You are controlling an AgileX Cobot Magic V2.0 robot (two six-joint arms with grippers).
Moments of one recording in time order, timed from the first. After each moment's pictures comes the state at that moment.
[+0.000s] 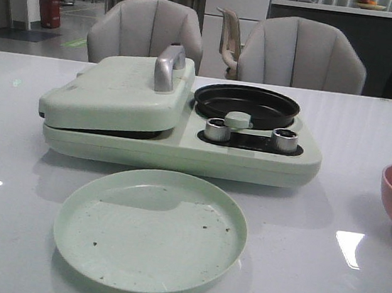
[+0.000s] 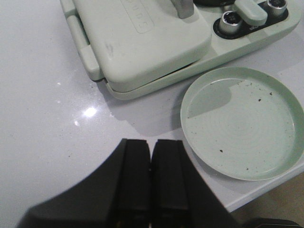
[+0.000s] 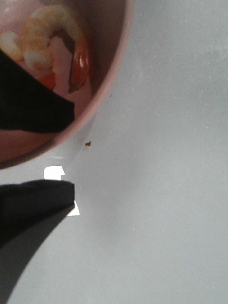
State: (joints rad) left arm -0.42 0.87 -0.82 -0.04 0.71 0.10; right arm -0.21 1.77 -1.07 -0.03 0.62 0.02
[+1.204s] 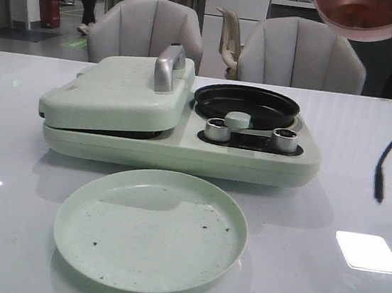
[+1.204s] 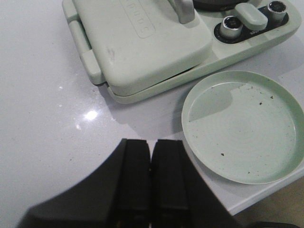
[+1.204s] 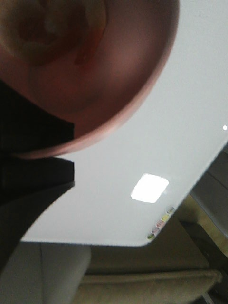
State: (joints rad) left arm -0.42 0.87 -0.82 -0.04 0.70 0.10; right arm 0.26 1.67 -1.65 -0.70 0.77 0.12
